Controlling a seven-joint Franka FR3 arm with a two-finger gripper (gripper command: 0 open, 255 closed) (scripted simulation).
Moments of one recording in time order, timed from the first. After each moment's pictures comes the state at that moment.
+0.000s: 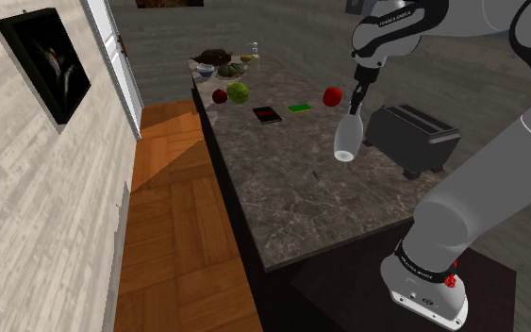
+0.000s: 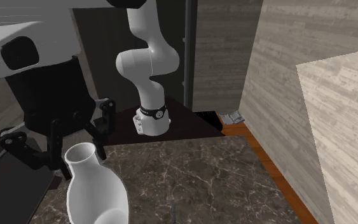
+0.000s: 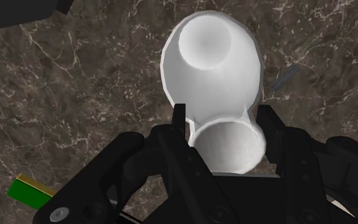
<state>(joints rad) -0.27 -0.23 -0.40 -2.19 -0.06 2.04 -0.81</state>
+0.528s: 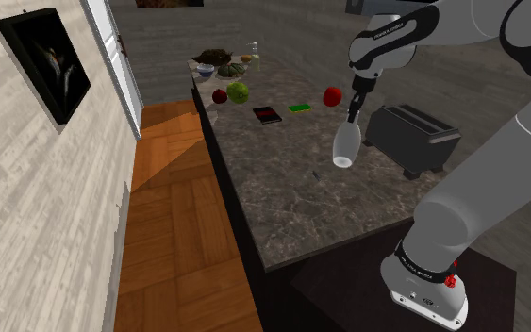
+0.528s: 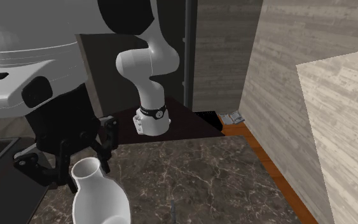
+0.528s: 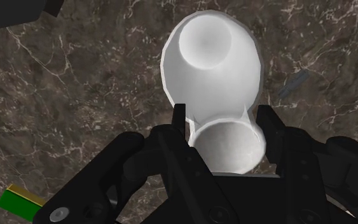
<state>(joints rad) -0.27 -0.20 -0.41 -2.25 -0.05 2.13 -0.82</state>
